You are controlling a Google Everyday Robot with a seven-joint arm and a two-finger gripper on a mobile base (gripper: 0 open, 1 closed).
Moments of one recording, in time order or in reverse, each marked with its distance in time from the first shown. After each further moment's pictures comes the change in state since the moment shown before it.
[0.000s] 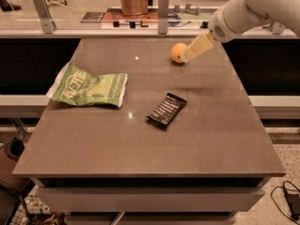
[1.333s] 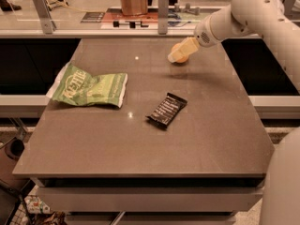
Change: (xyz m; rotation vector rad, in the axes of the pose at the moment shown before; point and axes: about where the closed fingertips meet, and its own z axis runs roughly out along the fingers) arm -0.020 -0.004 0.093 -0.194 -0.169 0.008
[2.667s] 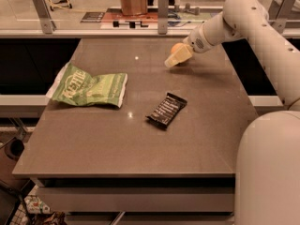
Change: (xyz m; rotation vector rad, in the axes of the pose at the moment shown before) arm 0.018 0.010 0.045 -0.148 0.036 0.005
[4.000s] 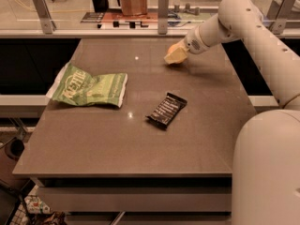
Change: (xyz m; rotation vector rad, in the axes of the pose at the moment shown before) arm 0.001 0.005 0.013 -0.021 0.006 0.000
